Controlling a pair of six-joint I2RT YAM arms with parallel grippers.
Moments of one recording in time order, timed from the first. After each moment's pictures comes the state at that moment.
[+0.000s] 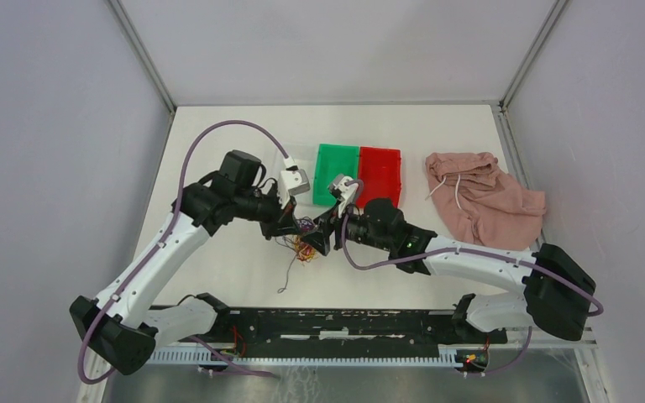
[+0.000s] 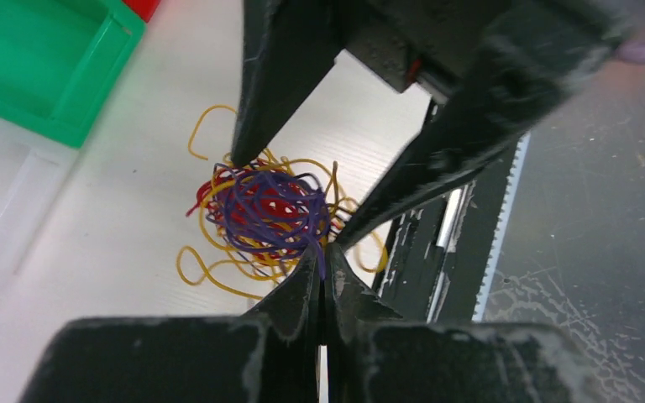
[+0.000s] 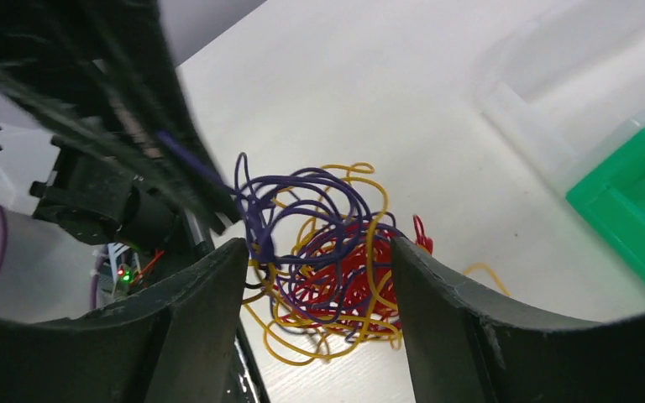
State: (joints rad) left arm -0.54 1.11 1.13 -0.89 0.66 0.36; right arm 1.00 1.29 0.72 0.39 -0.16 0.34
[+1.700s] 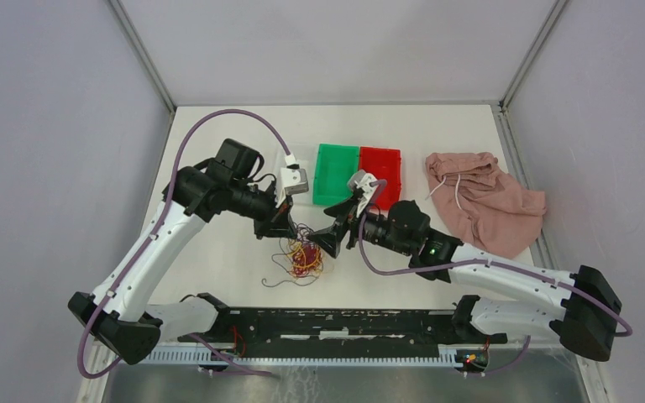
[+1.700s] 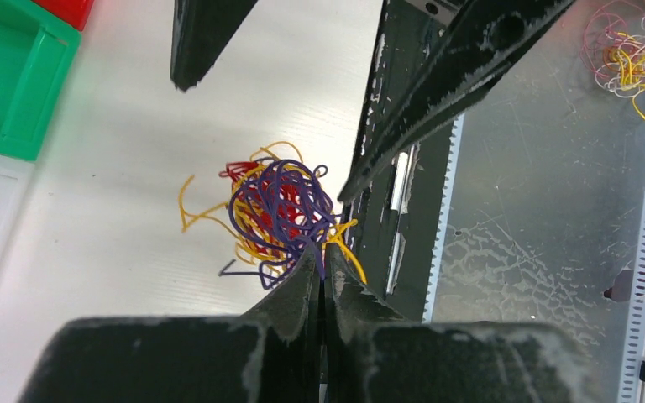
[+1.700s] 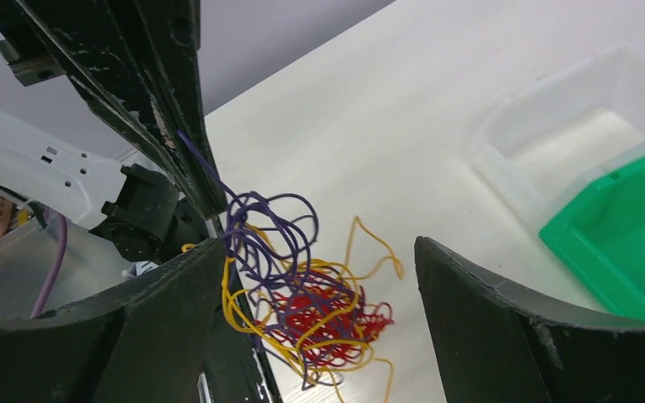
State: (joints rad) left arm -0.54 1.18 1.36 -1.19 0.76 0.50; right arm 1.01 1.08 0.69 0.33 -0.10 0.31
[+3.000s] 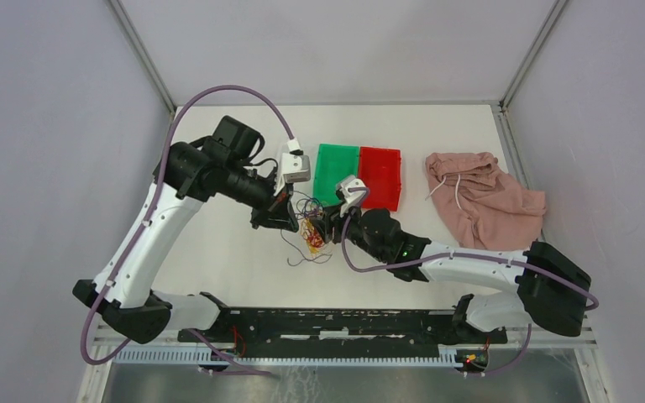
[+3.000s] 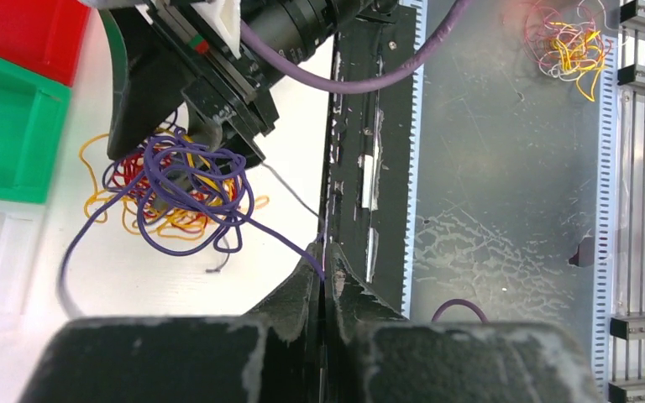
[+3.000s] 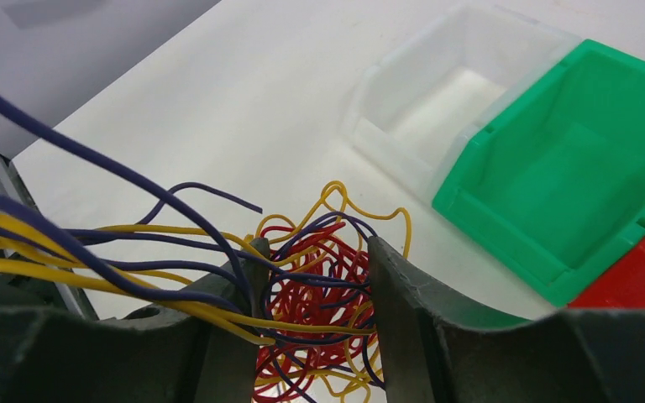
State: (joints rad) left arm -0.57 1.31 1.69 -1.43 0.82 0.57; right arm 1.06 1.33 0.68 0.51 0.25 0.25
